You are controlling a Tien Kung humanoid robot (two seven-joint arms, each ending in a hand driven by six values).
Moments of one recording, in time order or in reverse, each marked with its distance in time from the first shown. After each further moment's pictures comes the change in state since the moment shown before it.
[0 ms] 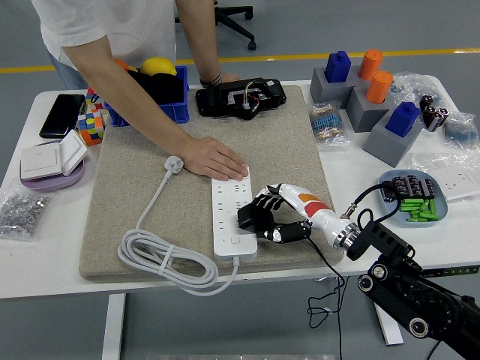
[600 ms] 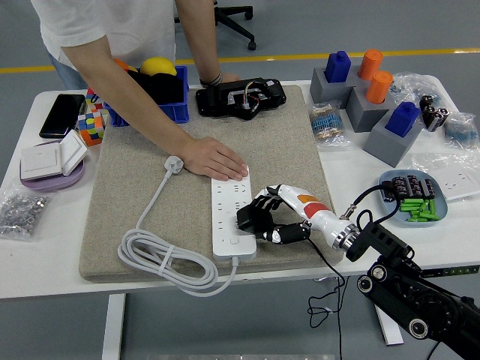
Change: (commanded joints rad) left arm 0.005 -0.003 -0.003 0.000 0.001 0.000 -0.001; right arm -0.001 0.002 0.001 0.004 0.006 0.003 0.004
